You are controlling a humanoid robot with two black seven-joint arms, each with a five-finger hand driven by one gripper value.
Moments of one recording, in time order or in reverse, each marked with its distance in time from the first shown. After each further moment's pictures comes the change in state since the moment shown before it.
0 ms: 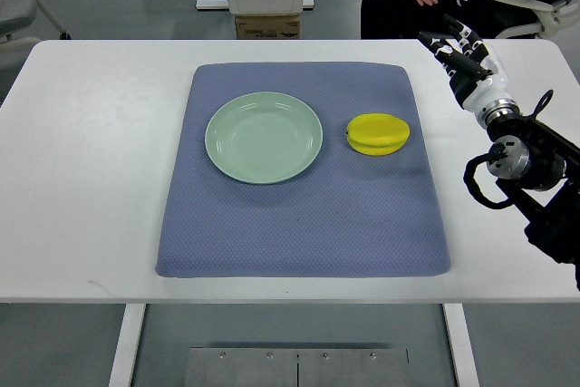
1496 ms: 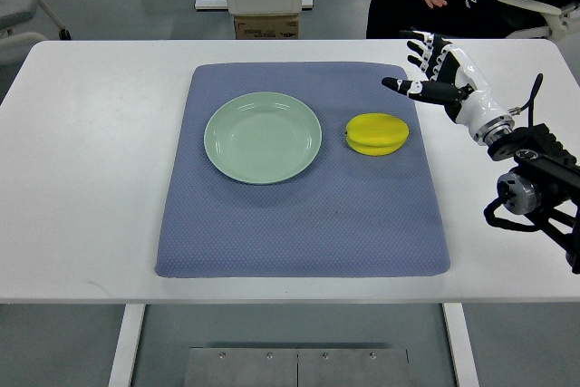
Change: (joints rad) left arm 0.000 0.000 0.000 0.000 0.000 0.000 0.000; right arm 0.028 -0.174 -0.354 0.177 -0.261 0.047 0.176
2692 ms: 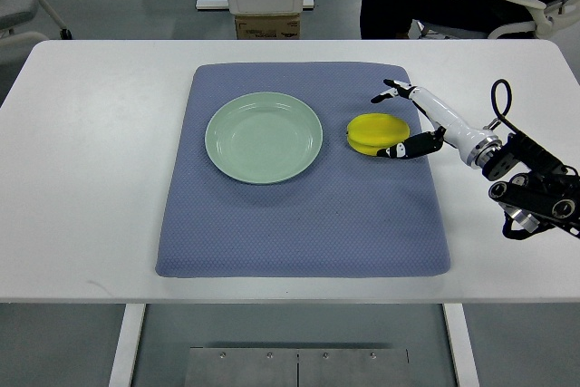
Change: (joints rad) left arm 0.000 0.000 0.000 0.000 0.000 0.000 0.000; right arm 0.203 0.013 -0.573 -0.057 -0.196 -0.274 -0.012
